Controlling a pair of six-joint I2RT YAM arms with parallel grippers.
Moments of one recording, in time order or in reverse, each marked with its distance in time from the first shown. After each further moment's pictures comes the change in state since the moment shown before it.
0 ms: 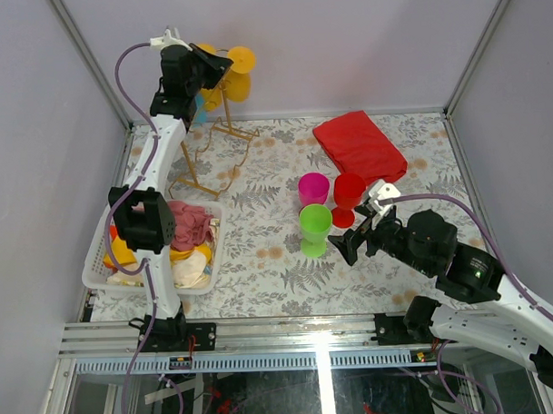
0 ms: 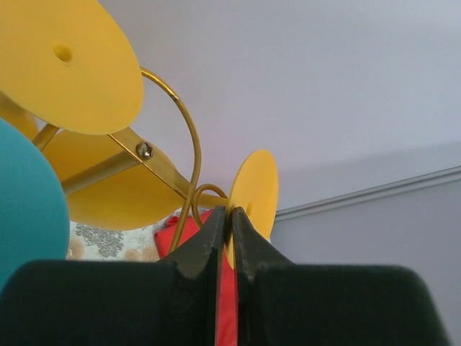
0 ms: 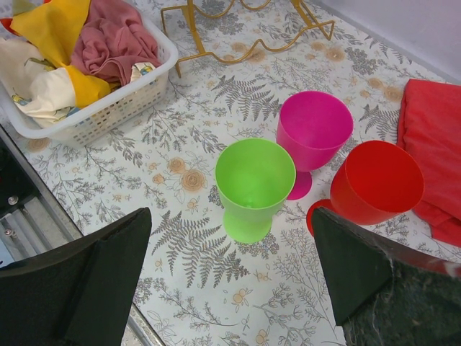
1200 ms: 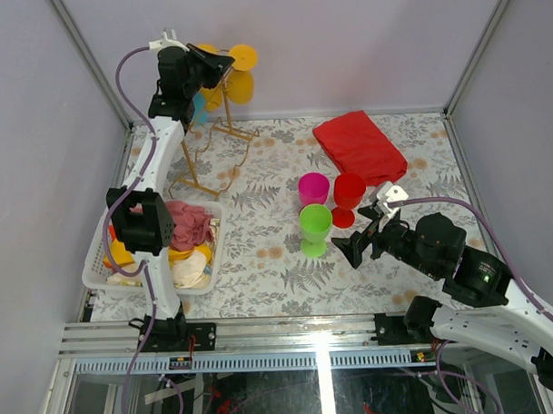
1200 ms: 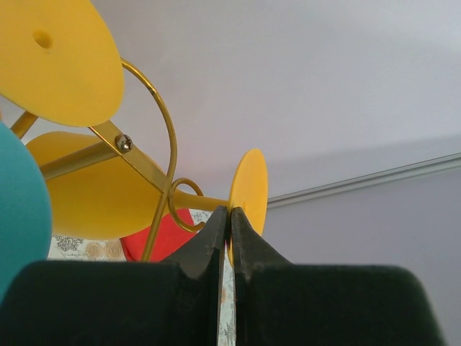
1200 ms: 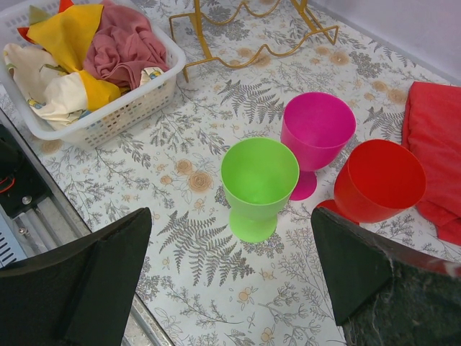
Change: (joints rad) left arm 0.004 -0.025 -0.049 0.073 0.074 -0.132; right arm 0.000 -0.039 0.000 -0.019 -0.016 0.015
